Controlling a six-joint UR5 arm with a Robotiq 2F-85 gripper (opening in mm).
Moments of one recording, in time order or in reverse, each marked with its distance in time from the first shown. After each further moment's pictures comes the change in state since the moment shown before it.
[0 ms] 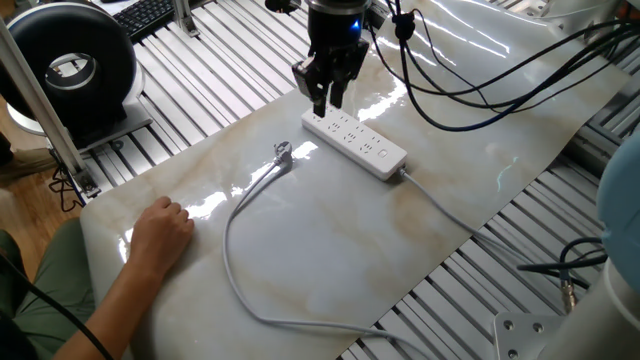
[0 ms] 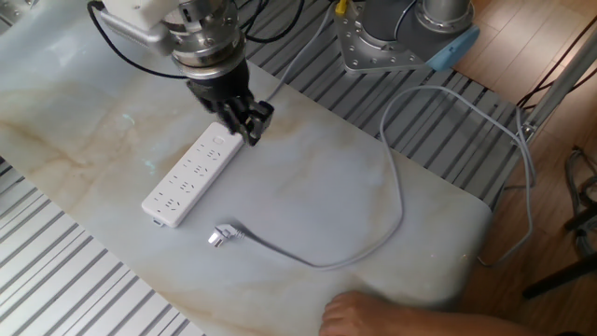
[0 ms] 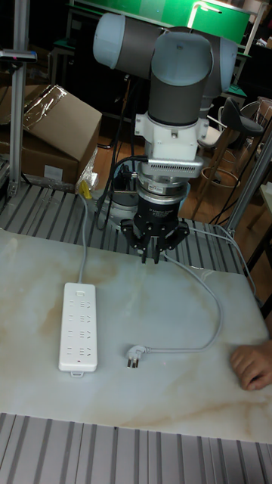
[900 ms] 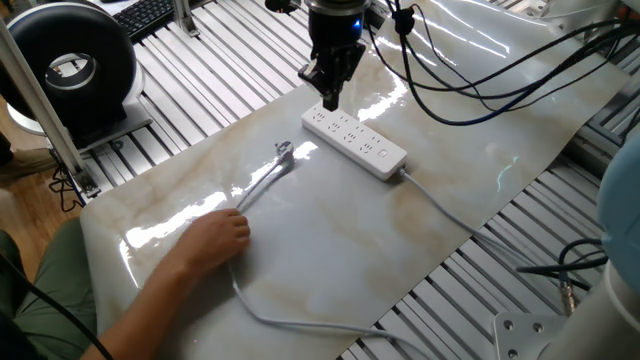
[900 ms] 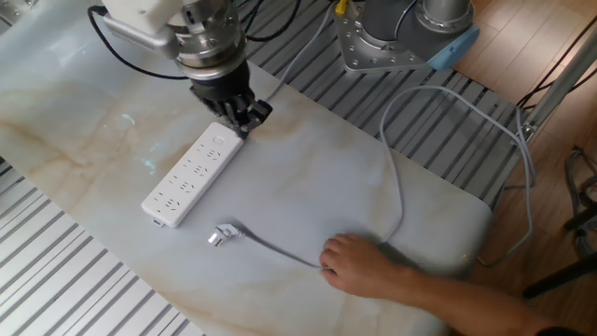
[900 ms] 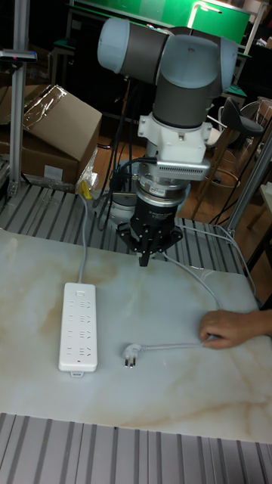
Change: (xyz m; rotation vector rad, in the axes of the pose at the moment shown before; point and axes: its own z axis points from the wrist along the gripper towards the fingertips) arm -0.015 -0.012 0.002 0.081 -0.024 -0.102
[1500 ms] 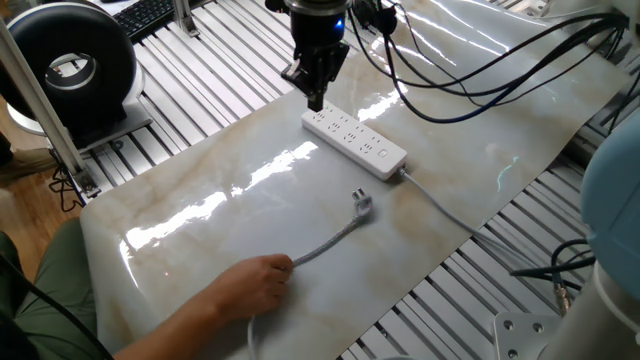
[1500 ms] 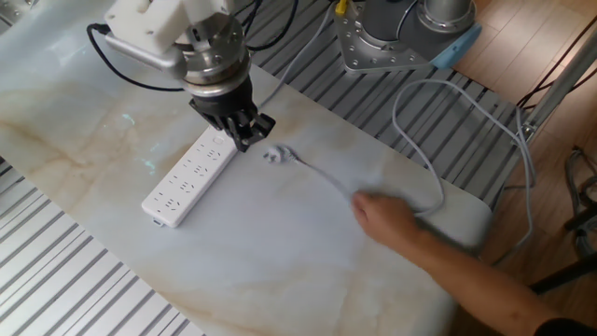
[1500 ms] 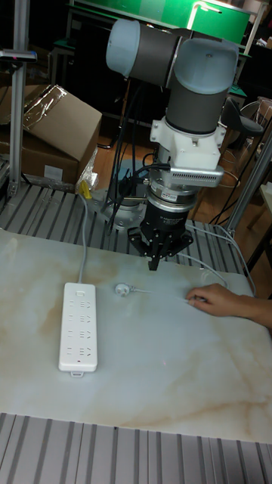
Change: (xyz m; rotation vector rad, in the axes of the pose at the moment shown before) arm -0.009 0.016 0.000 -0.008 0.015 0.028
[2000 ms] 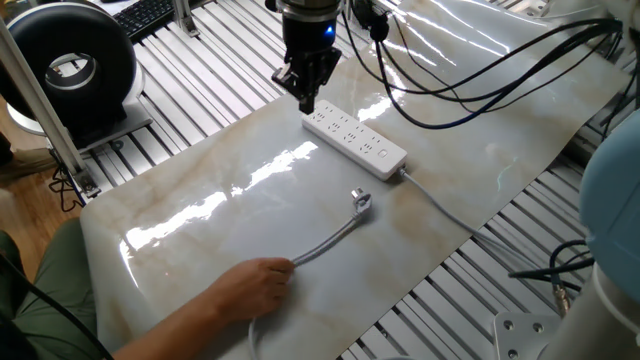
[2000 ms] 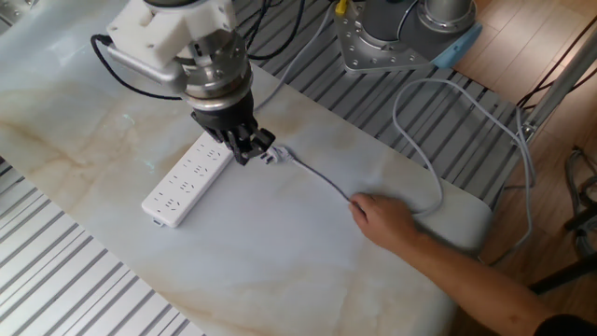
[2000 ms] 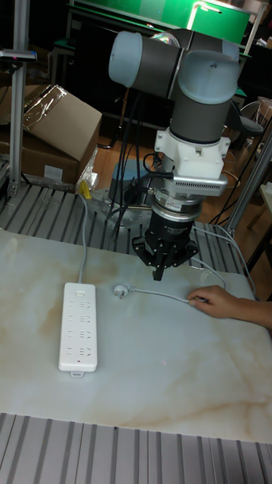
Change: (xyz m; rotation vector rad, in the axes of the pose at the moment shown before) arm -0.017 0.010 0.010 -0.010 -0.035 0.030
